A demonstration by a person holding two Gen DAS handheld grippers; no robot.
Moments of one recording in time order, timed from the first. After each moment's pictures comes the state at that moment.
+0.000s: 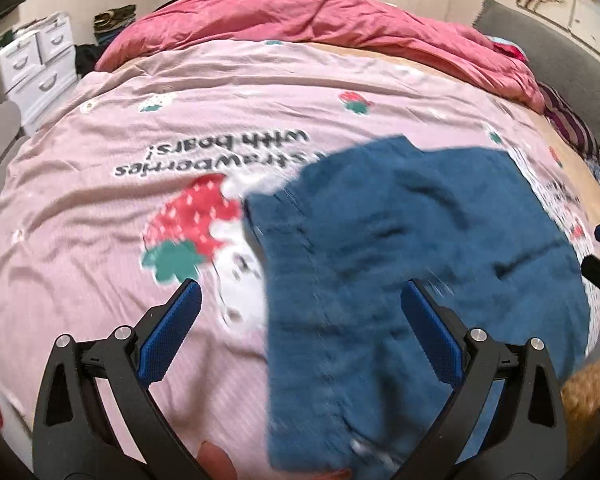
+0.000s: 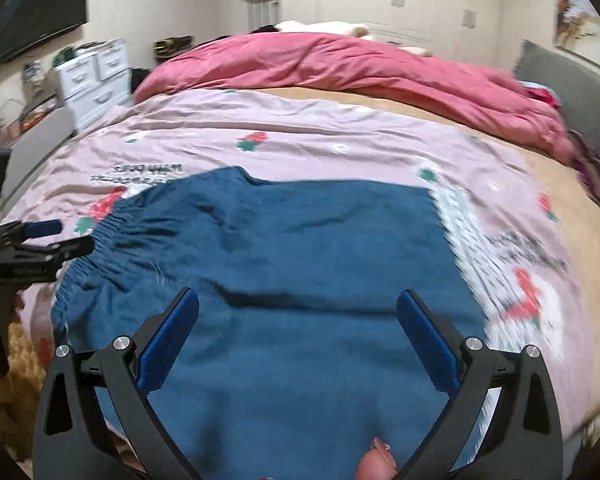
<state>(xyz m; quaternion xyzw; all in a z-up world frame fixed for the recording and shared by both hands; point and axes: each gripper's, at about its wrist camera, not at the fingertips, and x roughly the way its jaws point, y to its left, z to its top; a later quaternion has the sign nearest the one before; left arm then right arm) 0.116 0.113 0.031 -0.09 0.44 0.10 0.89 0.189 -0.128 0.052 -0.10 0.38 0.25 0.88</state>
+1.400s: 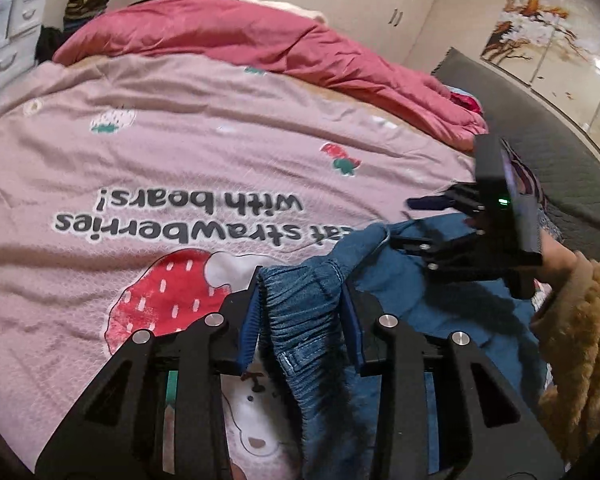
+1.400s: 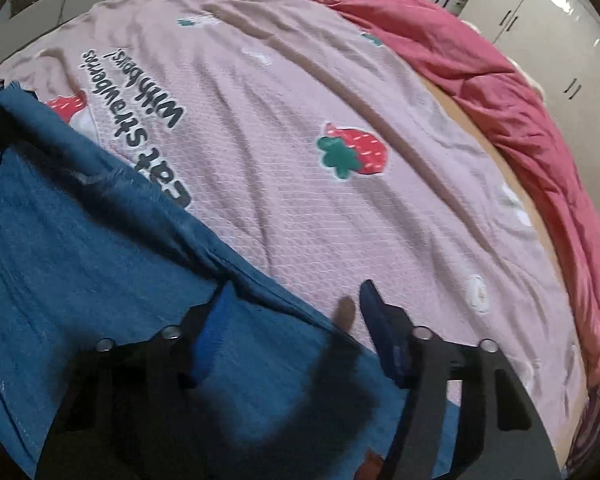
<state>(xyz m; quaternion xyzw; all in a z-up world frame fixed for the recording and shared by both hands) 0.154 0.174 0.025 -0.17 0.36 -0.01 0.92 0.354 0.043 -0.030 -0.37 0.36 0.41 0.75</state>
